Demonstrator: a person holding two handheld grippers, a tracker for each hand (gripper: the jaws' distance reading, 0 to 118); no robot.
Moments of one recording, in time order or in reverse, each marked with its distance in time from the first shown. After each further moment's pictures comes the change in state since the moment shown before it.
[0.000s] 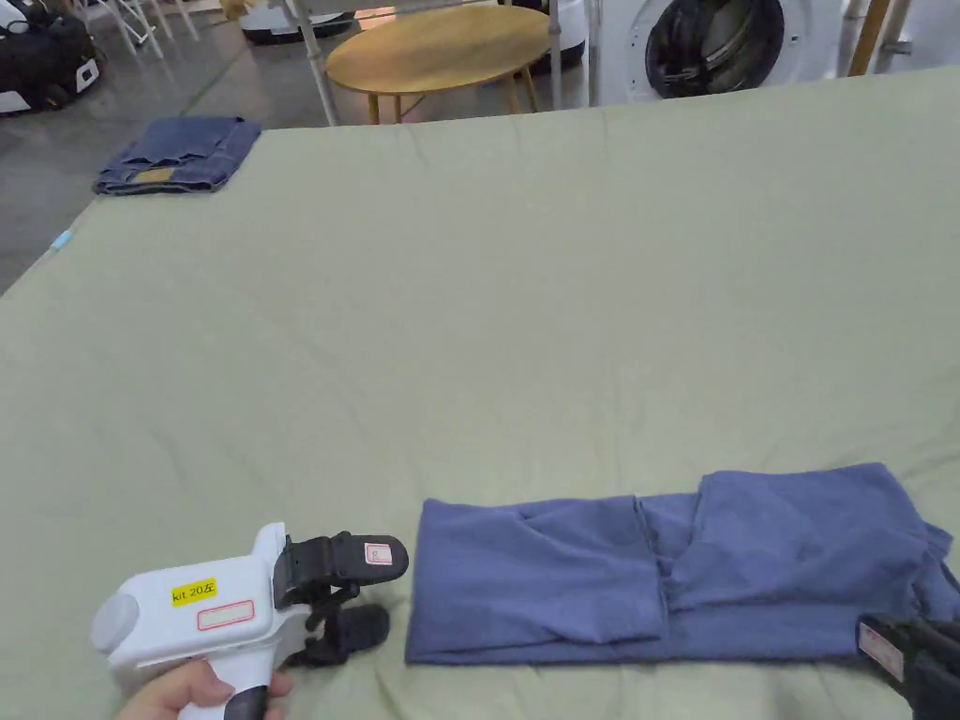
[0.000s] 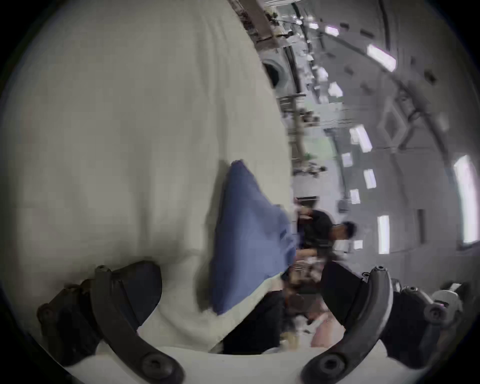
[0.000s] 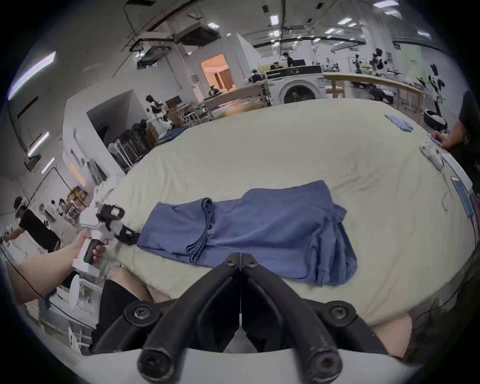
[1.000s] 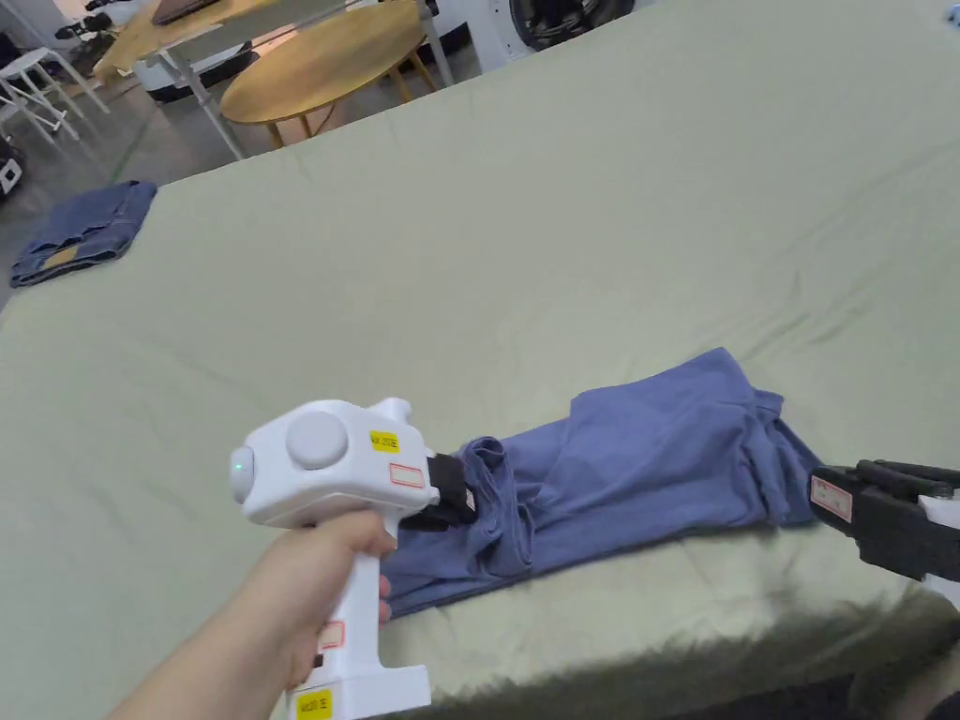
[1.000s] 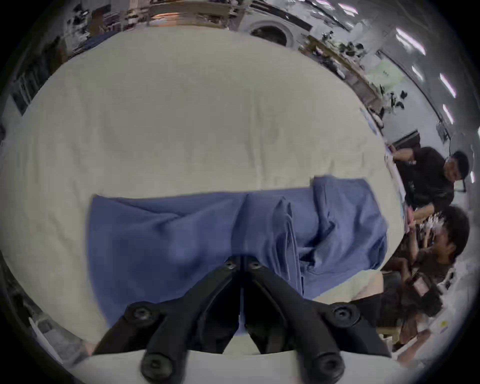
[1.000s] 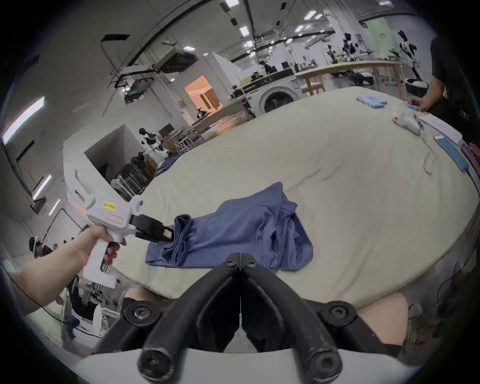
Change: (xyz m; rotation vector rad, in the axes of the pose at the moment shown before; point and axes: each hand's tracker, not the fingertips) left arm 0.152 -0.037 -0.216 -0.220 0.922 -0.445; right arm 0.076 -0.020 0.060 0.106 0.054 -0.237
